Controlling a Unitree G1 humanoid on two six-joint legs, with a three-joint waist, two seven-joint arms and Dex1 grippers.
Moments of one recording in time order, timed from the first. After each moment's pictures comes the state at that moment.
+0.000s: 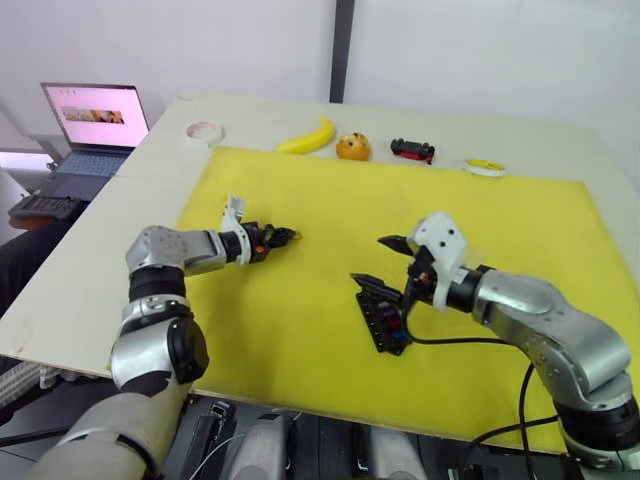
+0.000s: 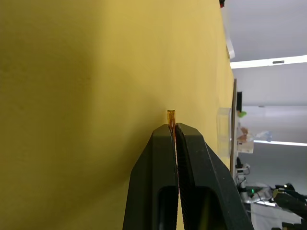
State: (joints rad) left arm -0.93 0.27 0.53 0.71 -0.68 1.36 -0.40; right arm -0.29 -0.63 -0.02 -0.64 0.60 0.92 0.49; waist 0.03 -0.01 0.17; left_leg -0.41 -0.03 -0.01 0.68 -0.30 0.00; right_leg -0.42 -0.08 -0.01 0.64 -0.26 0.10
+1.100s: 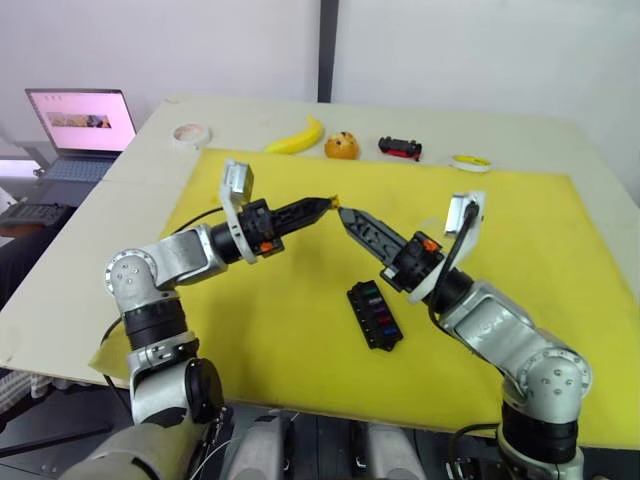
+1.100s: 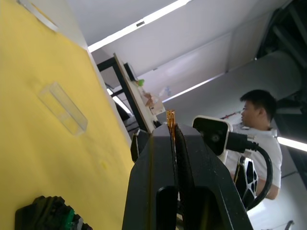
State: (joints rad) left arm -0.71 0.18 0.48 0.11 -1.65 1.48 0.01; right arm -0.27 -0.26 -0.12 -0.61 1.52 0.79 -0.22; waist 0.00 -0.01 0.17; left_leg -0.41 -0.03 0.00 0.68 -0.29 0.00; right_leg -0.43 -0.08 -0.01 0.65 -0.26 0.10
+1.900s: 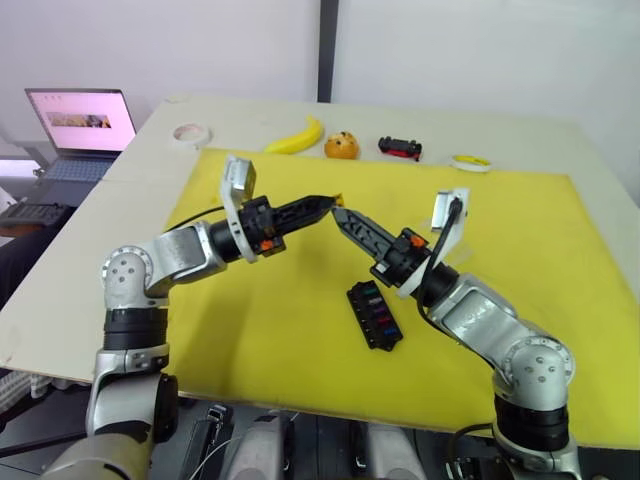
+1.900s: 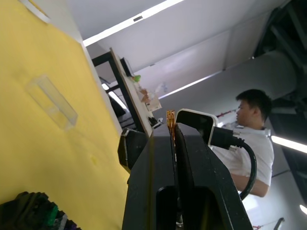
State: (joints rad) left arm -0.65 0.38 0.17 0.07 -1.94 1.19 0.04; right arm -0.29 -0.28 -0.06 -0.56 1.49 0.73 -0.16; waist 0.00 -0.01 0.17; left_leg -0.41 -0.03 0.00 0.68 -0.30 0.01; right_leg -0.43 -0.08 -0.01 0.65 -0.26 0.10
